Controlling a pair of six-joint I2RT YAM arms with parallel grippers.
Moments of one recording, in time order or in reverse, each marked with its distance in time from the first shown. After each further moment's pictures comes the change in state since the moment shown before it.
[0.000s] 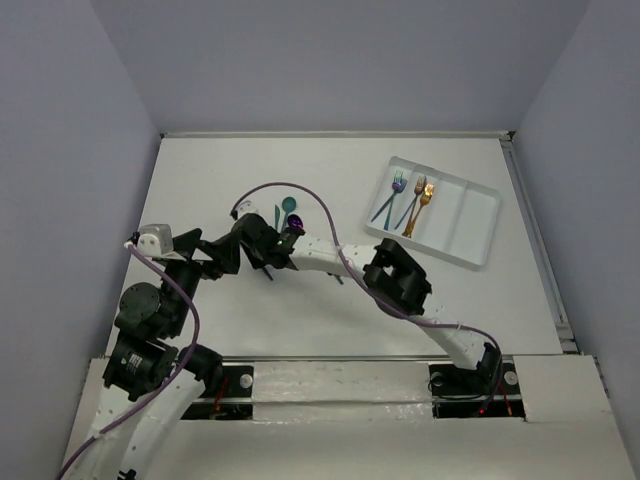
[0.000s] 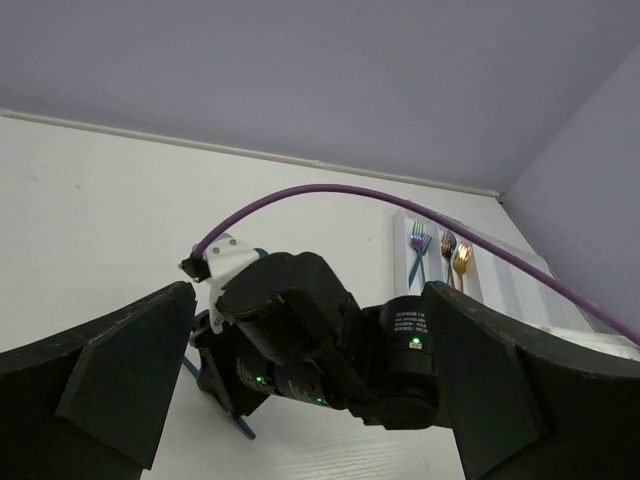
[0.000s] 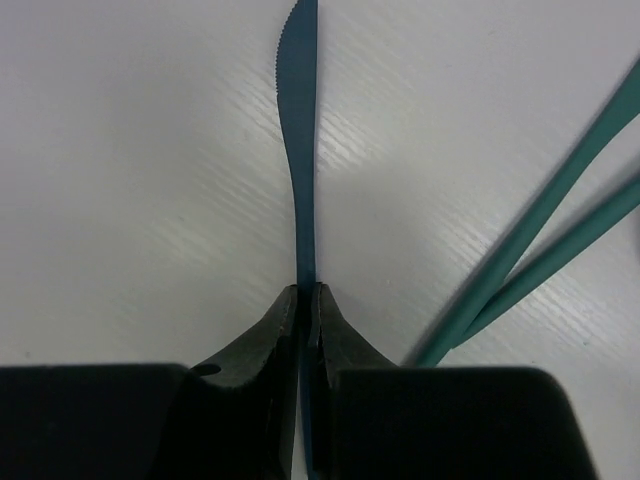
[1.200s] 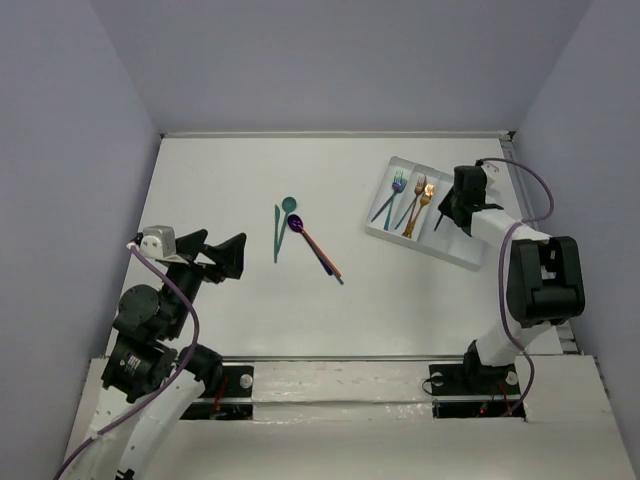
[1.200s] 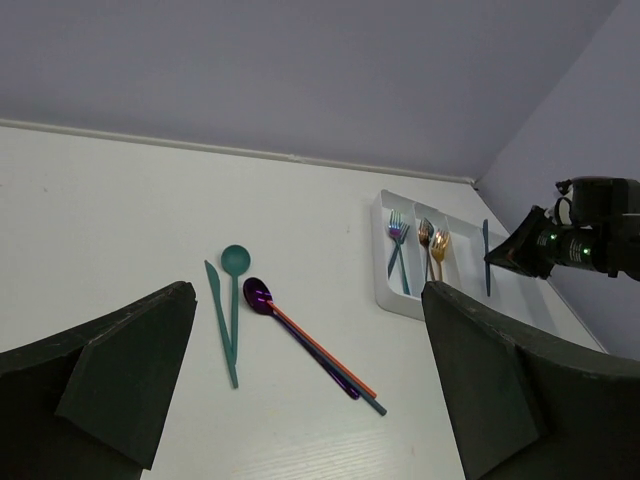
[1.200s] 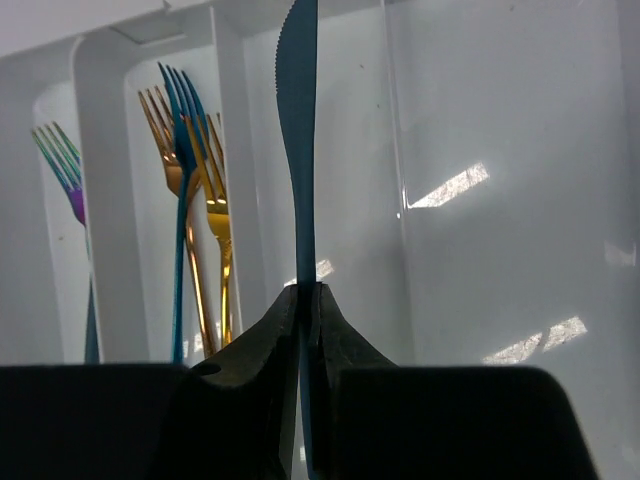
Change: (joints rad) left arm -0.022 -0.012 0.000 -0.002 0.044 0.000; right arm -1.008 -0.876 -1.144 0.423 0.002 0.234
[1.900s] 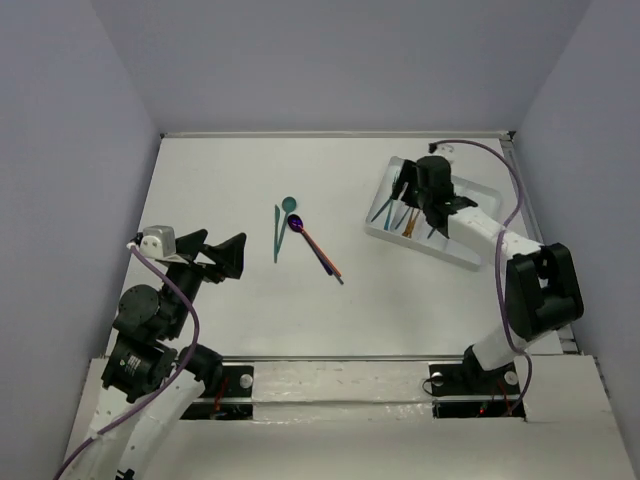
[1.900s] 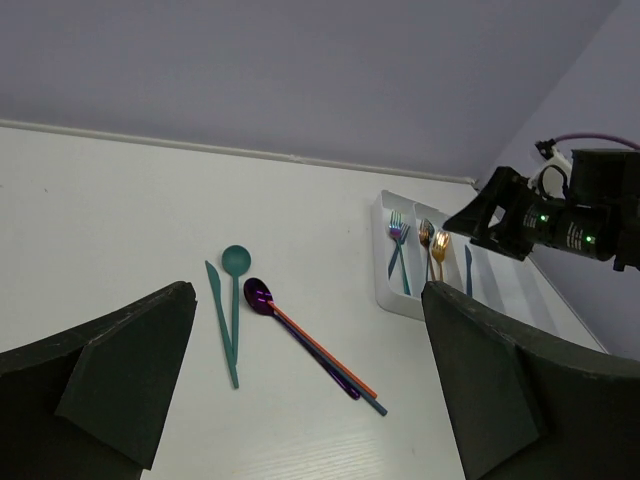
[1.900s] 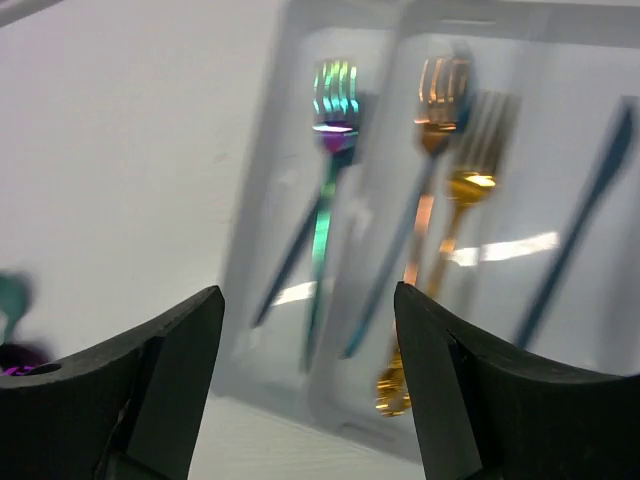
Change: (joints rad) left arm -0.002 0.000 0.000 0.001 0.000 0.002; right arm 0.178 -0.035 0.053 -0.016 -0.069 -0.063
